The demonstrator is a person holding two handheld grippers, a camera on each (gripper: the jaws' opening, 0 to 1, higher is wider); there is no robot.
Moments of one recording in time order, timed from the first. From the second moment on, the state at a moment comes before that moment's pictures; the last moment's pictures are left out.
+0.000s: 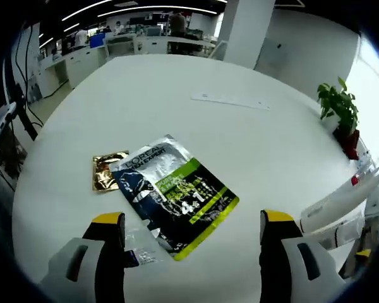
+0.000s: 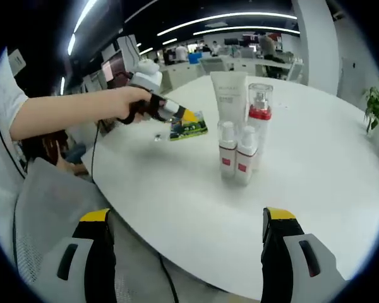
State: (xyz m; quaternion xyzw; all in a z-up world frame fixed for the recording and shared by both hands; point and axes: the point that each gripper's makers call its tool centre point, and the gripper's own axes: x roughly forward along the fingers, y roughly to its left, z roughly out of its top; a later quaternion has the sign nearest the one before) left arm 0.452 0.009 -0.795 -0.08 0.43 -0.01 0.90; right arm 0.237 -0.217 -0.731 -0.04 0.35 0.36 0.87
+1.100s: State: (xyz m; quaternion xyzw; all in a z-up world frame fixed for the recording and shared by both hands) left arm 0.471 0.022 -0.823 -0.03 0.45 0.07 0.89; right arm 0.239 -0.221 -0.734 -0.03 0.36 0.35 0.87
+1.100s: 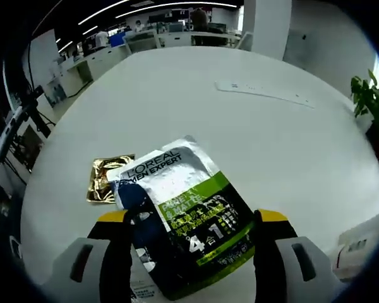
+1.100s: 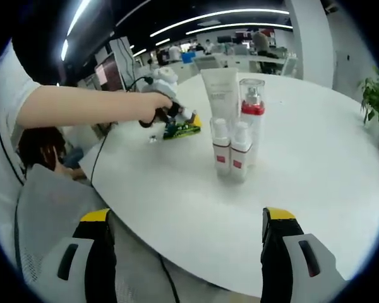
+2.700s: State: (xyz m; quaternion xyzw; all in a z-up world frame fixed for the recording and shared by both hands) left arm 0.455 0.030 -0.816 -0.04 0.41 0.06 0.91; right arm 0.242 -0.223 -0.731 -0.02 0.35 0.35 0.87
